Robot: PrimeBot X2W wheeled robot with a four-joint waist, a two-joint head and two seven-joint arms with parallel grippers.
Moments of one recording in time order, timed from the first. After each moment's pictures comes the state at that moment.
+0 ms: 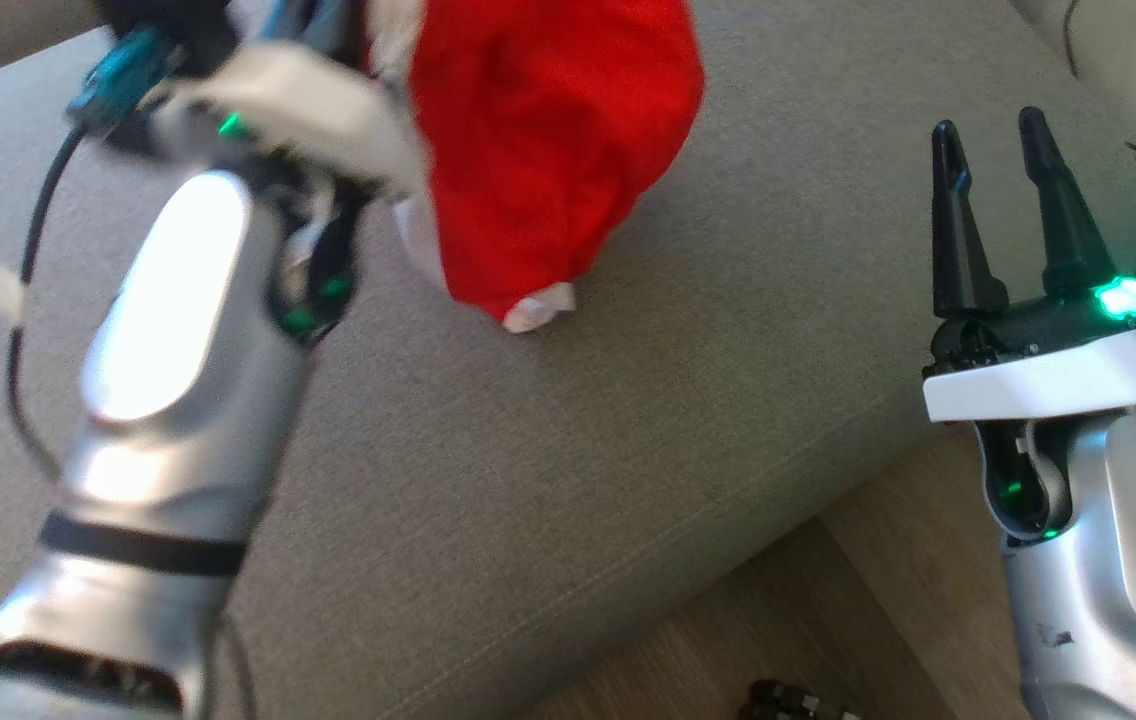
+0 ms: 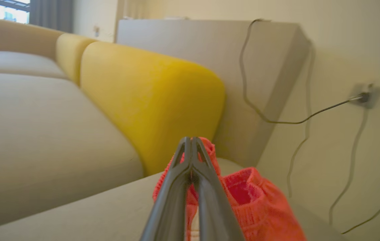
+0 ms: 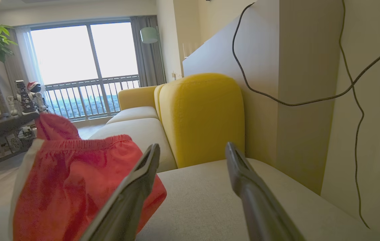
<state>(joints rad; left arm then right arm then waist) -0.85 0.09 -0.42 0.40 -0.47 0.07 -0.13 -0.36 -0.05 -0.03 0.11 0.28 0.13 -0.26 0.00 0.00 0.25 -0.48</state>
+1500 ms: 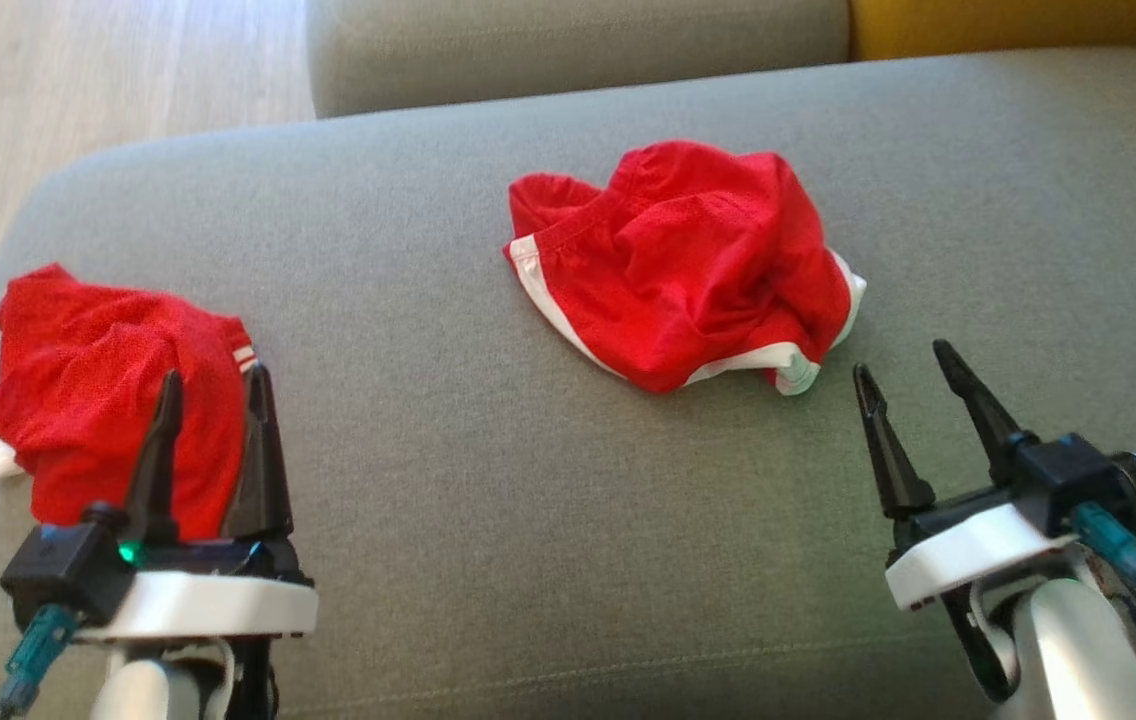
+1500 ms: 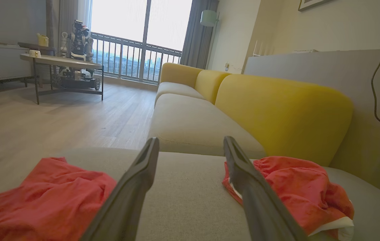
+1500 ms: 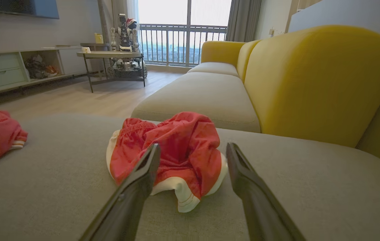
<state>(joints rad) 0.04 0.05 -0.05 -0.05 -0.25 -0.05 -0.26 -0.12 -0.05 -0.02 0.19 0.00 0.13 -0.26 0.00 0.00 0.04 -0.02</state>
